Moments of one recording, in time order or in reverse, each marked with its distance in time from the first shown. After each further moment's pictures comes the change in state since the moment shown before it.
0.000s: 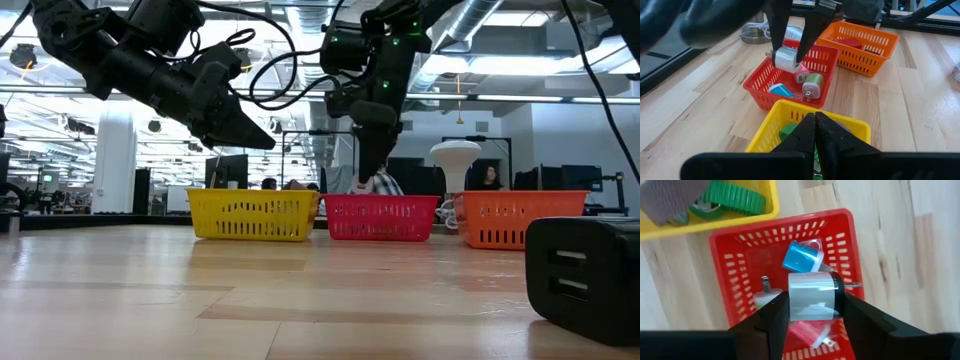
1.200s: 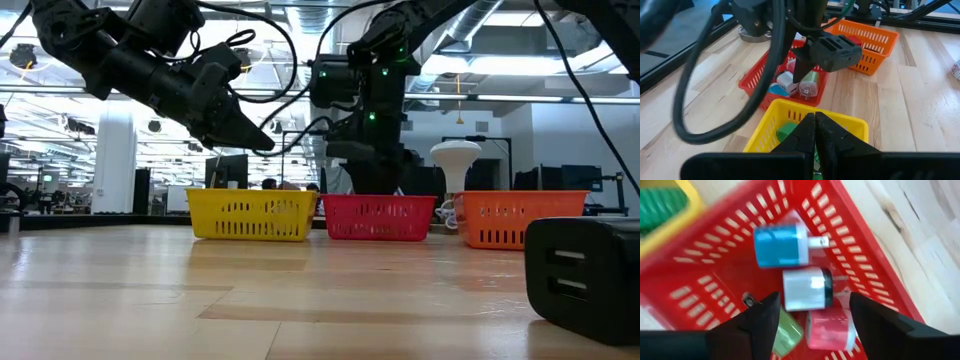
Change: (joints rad) left arm -0.002 0.000 0.000 -0.007 0.000 0.000; right arm 0.016 0.119 0.011 -0.025 0.069 0.442
